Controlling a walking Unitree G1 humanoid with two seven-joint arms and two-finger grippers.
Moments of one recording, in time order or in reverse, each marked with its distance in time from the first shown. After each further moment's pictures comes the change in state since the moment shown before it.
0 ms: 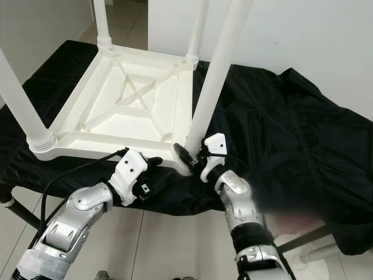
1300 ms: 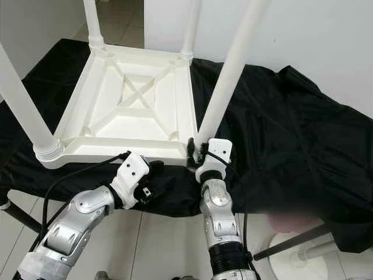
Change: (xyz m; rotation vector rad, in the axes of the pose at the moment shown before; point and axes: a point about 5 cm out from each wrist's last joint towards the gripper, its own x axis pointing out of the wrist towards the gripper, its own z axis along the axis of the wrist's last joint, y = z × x) left arm -0.001 -0.004 -0.004 -0.011 0.010 -0.007; right arm -0.012 0.012 0.001 0.058 0.002 -0.567
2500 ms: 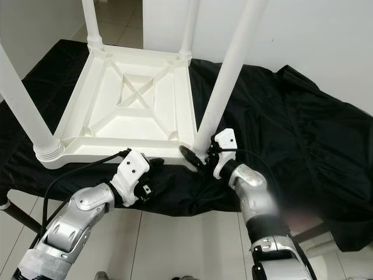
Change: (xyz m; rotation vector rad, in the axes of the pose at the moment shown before) left arm 0.001 0.003 0.004 0.015 -0.006 0.002; right arm 0.031 -0.032 0.010 -0.146 0.078 0.754
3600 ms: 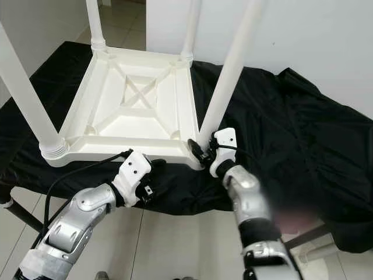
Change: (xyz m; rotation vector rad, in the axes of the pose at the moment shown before) left arm 0.002 -0.003 0.000 -0.003 -0.003 -0.013; right arm 0.003 0.008 -0.003 0.080 0.007 -0.359
